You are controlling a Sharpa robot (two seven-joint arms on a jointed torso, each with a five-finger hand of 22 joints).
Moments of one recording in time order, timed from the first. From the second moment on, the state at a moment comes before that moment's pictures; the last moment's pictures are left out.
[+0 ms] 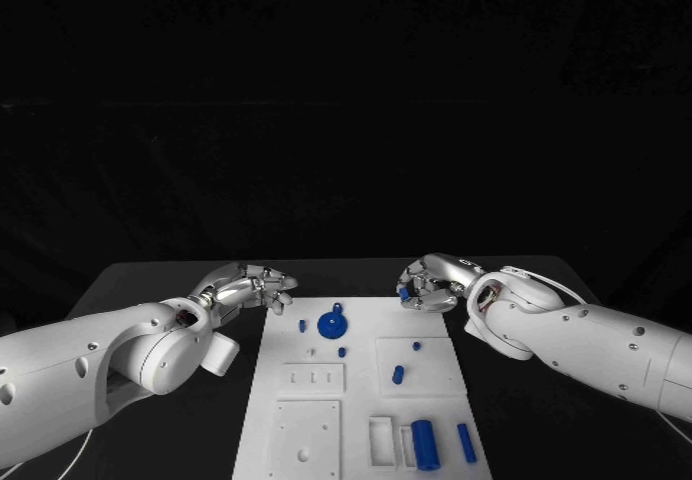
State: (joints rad) left arm 1.40 -0.86 -0.17 1.49 -0.18 -0.23 0.22; left_hand 1.02 -0.10 0.51 -0.20 0.06 0.87 0.14 0.38 0.43 1.36 0.04 0.22 0.23 1.06 -0.01 0.81 0.58 0.02 0.81 -0.08 0.57 1.31; right arm 1.24 -0.76 0.05 1.28 -1.41 -0.29 0.01; right_hand 1.10 -0.15 0.75 -0.17 0.05 0.98 0.06 0.36 0.42 1.10 -0.02 1.11 1.11 1.29 -0.13 1.24 0.99 0.22 1.21 -0.05 1.00 1.31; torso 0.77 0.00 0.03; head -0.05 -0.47
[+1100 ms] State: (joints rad) left arm 1.41 -0.79 -0.17 1.54 -0.26 -0.30 -0.03; left_hand 0.93 -0.18 0.52 -0.11 0.05 0.89 0.14 0.34 0.43 1.25 0.04 0.34 0.36 1.03 -0.02 0.87 0.58 0.02 0.81 -0.09 0.65 1.31; right arm 1.26 -0.60 0.05 1.45 -1.59 -0.33 -0.25; right_hand 1.10 -0.17 0.79 -0.16 0.05 0.99 0.05 0.37 0.42 1.11 -0.02 1.11 1.10 1.30 -0.13 1.24 0.99 0.22 1.22 -0.05 1.00 1.31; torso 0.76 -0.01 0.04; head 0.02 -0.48
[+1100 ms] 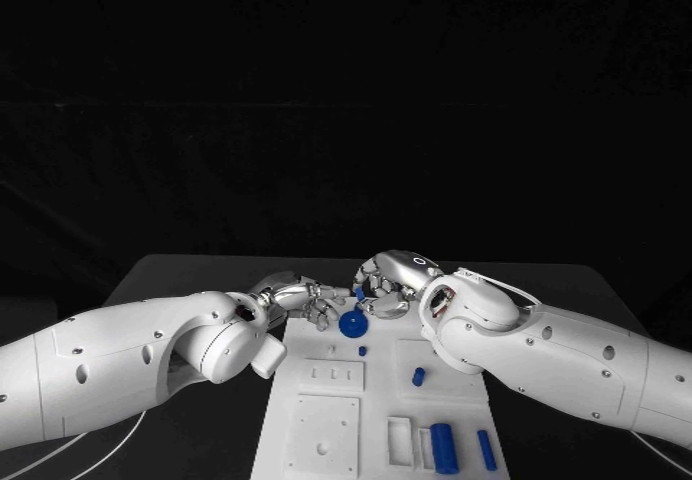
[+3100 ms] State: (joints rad) left arm 1.41 -0.76 -0.17 1.52 -0.29 -0.31 -0.09; left_hand 0.98 -0.11 0.52 -0.13 0.07 0.93 0.13 0.35 0.44 1.26 0.03 0.33 0.37 1.04 -0.02 0.87 0.57 0.02 0.80 -0.09 0.65 1.31; right arm 1.26 -0.56 0.03 1.48 -1.62 -0.32 -0.28; right_hand 1.10 -0.18 0.80 -0.16 0.05 0.99 0.05 0.36 0.42 1.11 -0.03 1.11 1.10 1.30 -0.13 1.24 0.99 0.23 1.22 -0.05 1.00 1.31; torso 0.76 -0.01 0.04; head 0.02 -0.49
